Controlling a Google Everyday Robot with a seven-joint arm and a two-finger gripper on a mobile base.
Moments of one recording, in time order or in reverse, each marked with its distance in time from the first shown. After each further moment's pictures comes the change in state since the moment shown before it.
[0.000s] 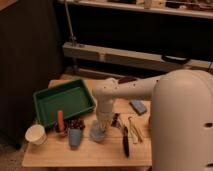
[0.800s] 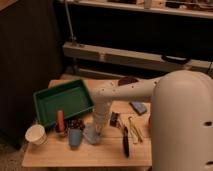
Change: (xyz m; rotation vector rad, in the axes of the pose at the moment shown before) arm -0.014 0.023 0.011 -0.058 -0.039 -0.026
